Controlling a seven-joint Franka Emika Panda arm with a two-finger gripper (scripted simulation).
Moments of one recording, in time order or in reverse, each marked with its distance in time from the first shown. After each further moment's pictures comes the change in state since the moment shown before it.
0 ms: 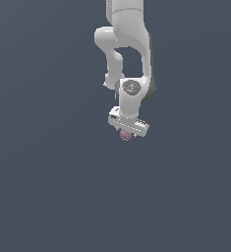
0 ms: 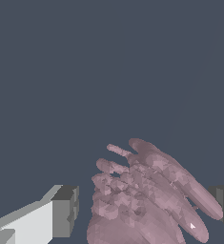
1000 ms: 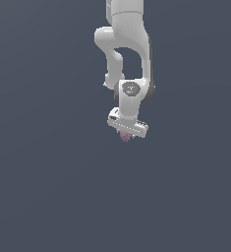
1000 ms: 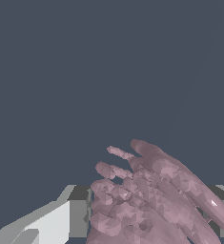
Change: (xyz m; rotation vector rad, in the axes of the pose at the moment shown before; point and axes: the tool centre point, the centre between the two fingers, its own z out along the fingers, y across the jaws) arm 0.004 -0.001 0.005 0.008 0.010 -0.004
